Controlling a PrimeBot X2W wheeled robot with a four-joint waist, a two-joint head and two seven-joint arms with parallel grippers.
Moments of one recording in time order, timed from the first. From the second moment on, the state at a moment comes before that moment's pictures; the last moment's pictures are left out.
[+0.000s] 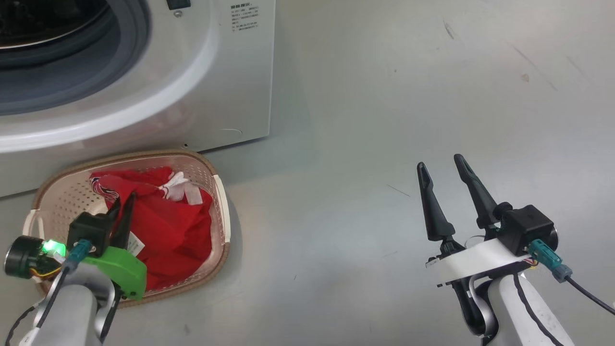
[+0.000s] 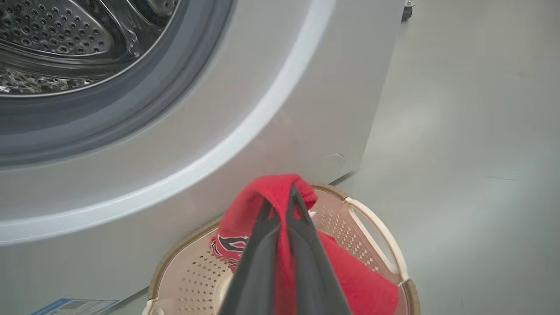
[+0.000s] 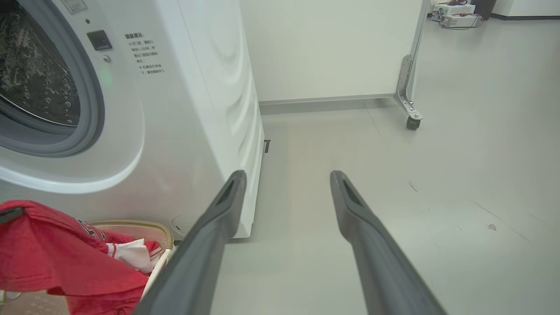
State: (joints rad) left arm -0.32 0.22 -0.18 0.50 -0.15 -0.11 -0.21; right arm -0.14 -0.06 0.27 0.11 0.31 0.04 -0.25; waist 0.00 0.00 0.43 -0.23
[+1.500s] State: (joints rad) left arm -0.63 0.21 -0.03 1.01 -0.30 -0.10 -0.10; right arm -0.20 -0.07 0.26 0.04 0.23 0.01 -0.25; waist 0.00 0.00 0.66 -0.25
